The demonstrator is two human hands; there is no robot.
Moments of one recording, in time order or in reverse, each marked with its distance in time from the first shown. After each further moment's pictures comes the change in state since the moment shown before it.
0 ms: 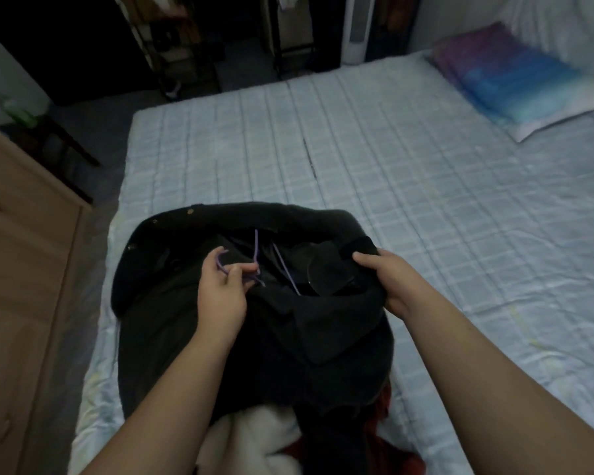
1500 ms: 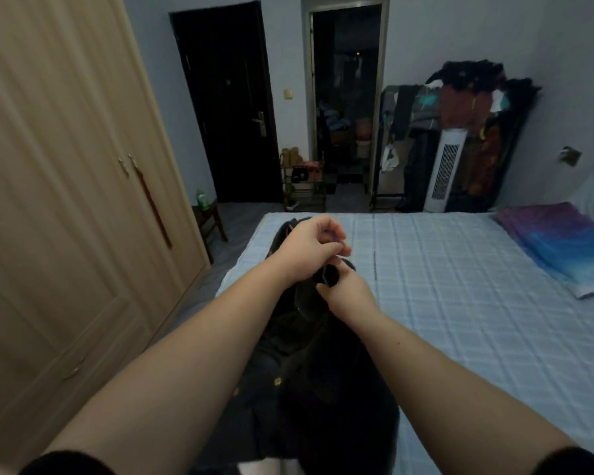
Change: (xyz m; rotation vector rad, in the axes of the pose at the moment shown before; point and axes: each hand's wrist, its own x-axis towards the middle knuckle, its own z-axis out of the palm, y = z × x) left_hand -0.230 0.248 0.004 0.344 -0.291 0.402; right_hand -0.228 -0.054 0.092 -0.993 -0.089 -0.754
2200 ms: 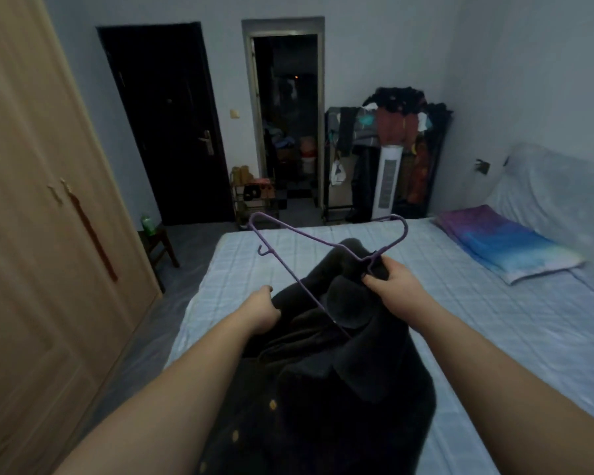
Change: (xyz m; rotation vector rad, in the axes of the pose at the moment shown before) left_hand 0.026 -0.149 -0.061 0.595 -0.111 -0.330; right_hand -0.028 -0.012 -0.067 0.236 0.182 0.063
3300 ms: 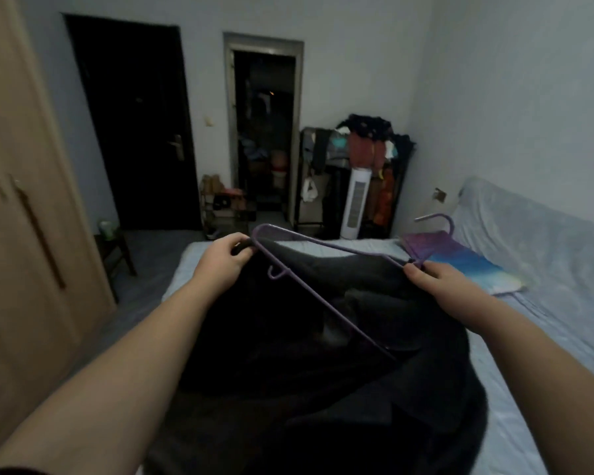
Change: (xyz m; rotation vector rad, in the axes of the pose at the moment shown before) left_hand 0.016 0.013 -0.102 -0.389 0.371 0.402; right_hand -0.025 -0.052 -0.082 -0.314 0.005 0.052
